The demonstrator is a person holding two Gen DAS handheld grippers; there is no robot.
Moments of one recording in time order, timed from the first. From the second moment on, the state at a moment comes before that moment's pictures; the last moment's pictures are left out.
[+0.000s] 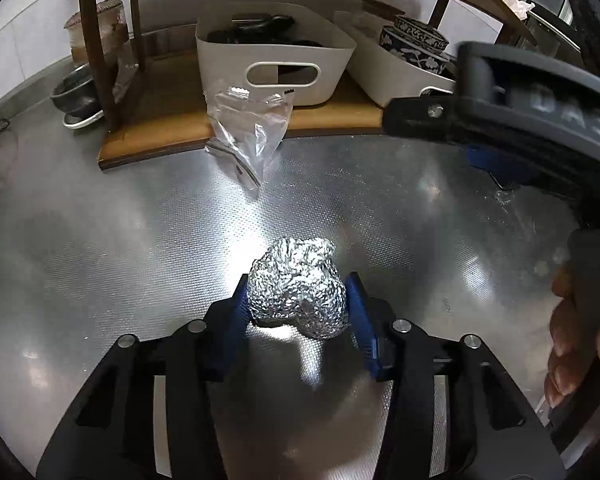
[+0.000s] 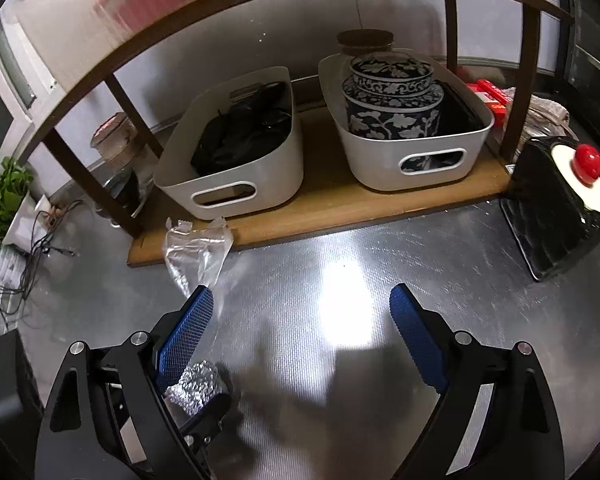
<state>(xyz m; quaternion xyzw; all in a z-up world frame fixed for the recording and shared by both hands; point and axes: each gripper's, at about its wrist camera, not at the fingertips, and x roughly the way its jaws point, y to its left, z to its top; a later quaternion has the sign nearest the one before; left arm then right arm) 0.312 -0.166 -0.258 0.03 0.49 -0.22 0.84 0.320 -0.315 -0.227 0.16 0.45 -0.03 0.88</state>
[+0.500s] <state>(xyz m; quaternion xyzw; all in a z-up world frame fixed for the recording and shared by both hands) 0.319 -0.092 -0.248 0.02 0.47 -0.17 0.86 0.378 -0.246 -0.255 0.11 0.47 0.00 0.88</state>
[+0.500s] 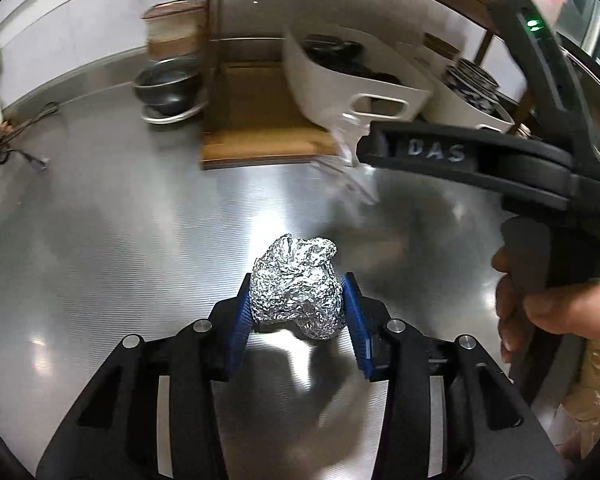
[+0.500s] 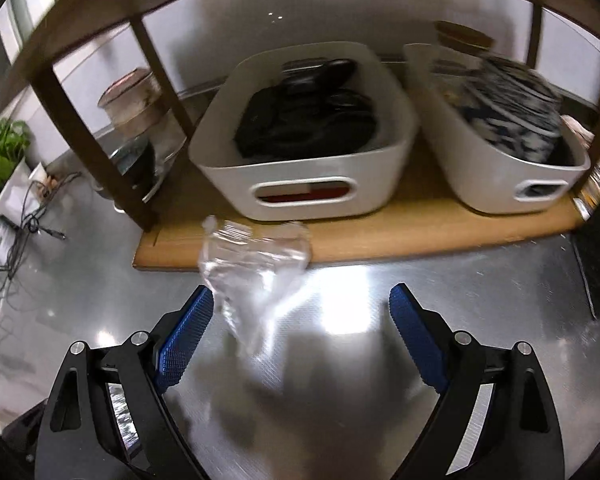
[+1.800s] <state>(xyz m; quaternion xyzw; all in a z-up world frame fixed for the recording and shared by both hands) 0.146 -0.030 -0.156 0.01 0.42 -0.16 0.89 0.154 -0.229 -0.168 0.09 0.43 0.10 0.89</state>
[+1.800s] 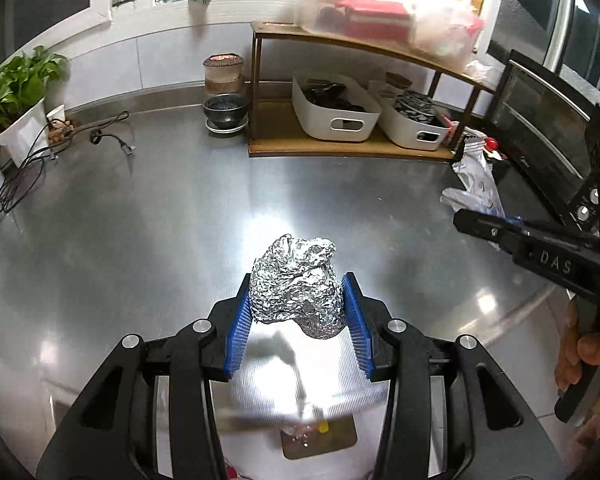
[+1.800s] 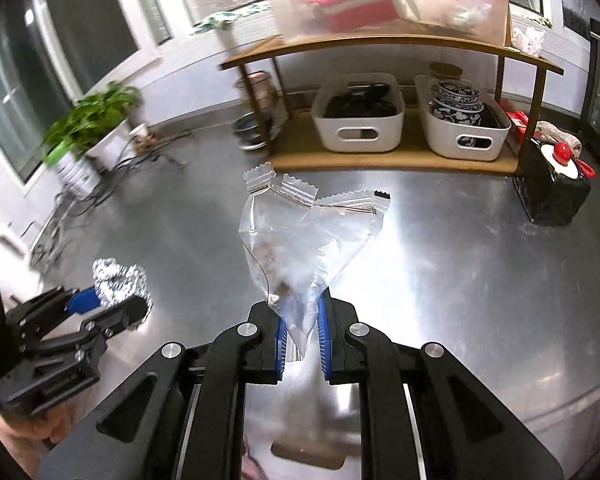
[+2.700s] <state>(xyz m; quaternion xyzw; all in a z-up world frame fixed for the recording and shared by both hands) 0.004 -0.013 -0.294 0.03 0.53 -0.19 0.83 -0.006 -0.210 -0.305 0.11 0.55 0.08 0.82</state>
